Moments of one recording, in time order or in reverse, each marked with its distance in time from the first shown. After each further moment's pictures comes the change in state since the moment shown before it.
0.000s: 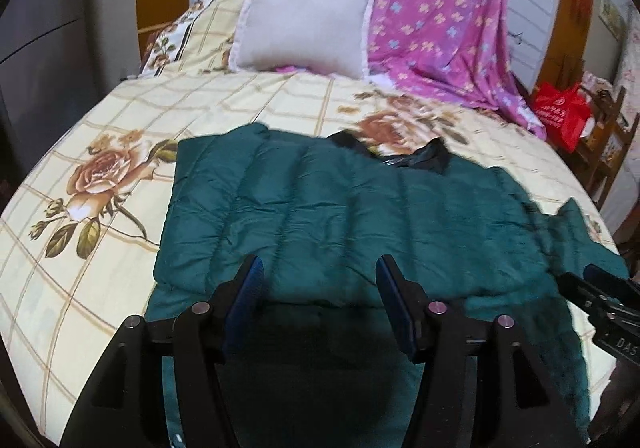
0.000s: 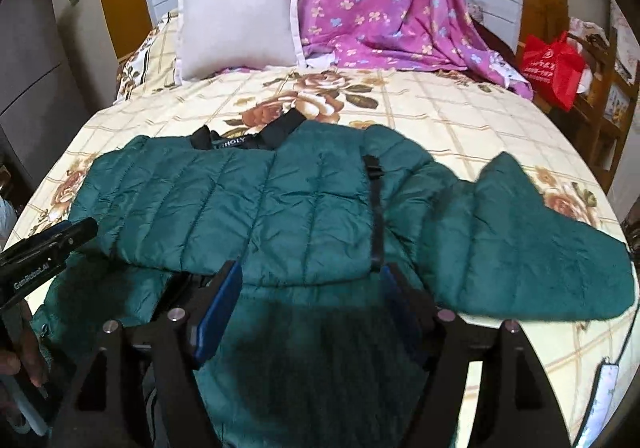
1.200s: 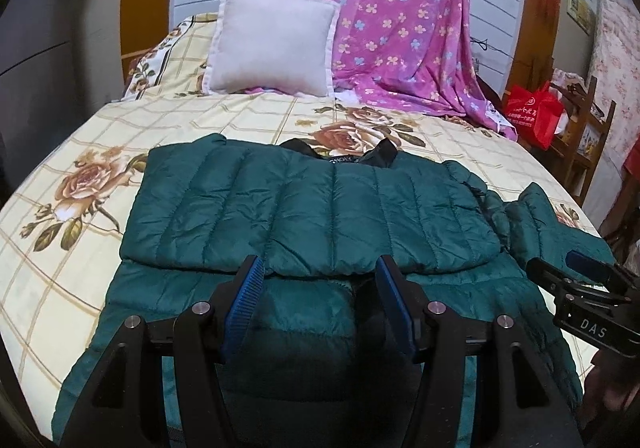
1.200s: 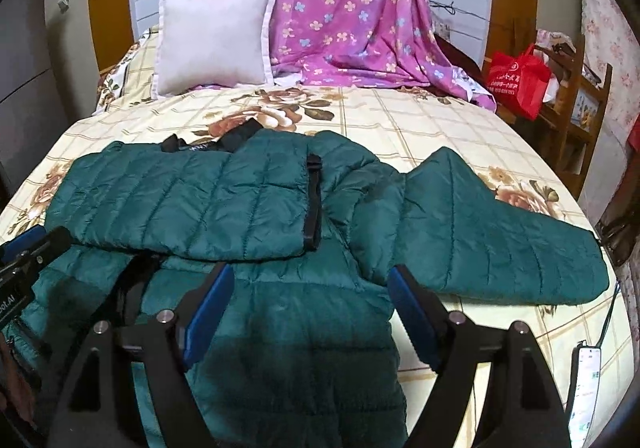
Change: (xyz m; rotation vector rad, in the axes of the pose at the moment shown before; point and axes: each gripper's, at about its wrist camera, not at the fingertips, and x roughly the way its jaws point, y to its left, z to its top) left arm -0.018 -0.042 -0.033 0.042 -0.084 -0.038; right arm -0.008 -0.028 -0.026 0.002 -0.069 -0.108
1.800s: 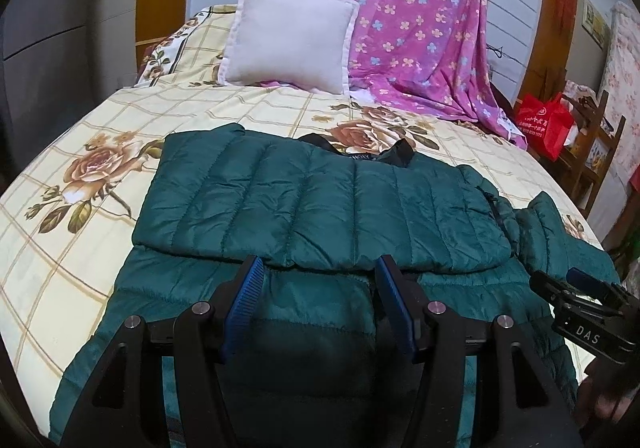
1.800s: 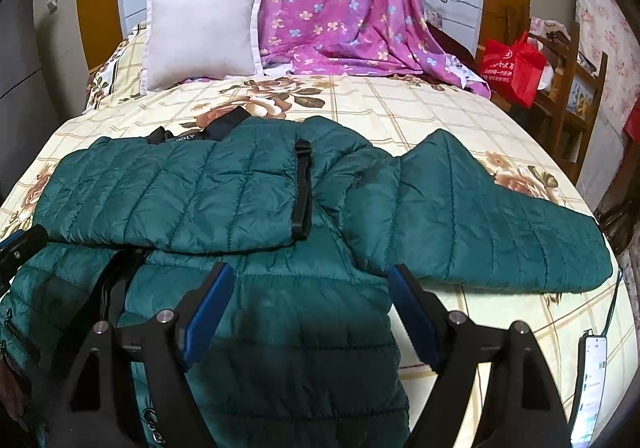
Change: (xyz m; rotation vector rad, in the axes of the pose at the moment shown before) left arm -0.002 0.015 -0.003 -0.052 0.011 0.019; right arm 0.011 -0.004 -0.007 0.024 0.024 -0.010
